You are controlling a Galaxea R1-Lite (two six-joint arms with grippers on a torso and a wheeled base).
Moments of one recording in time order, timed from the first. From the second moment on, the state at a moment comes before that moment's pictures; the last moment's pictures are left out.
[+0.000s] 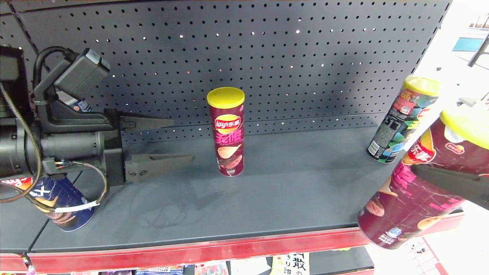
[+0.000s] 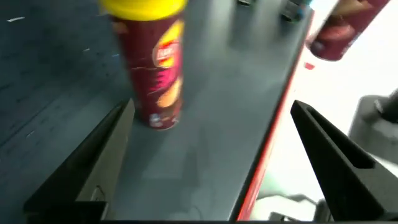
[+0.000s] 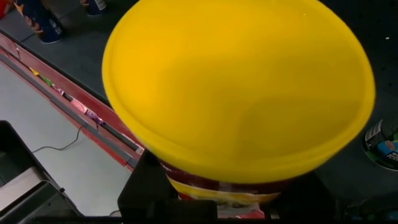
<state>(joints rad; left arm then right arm) -0.33 1.38 -0.92 -0.15 -0.66 0.23 0.45 0.98 -0.69 -0.10 0.23 -0.09</state>
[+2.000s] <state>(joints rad) -0.39 1.83 -1.22 -0.32 -0.61 0.24 0.41 0.99 -0.74 -0.11 0.24 -0.06</state>
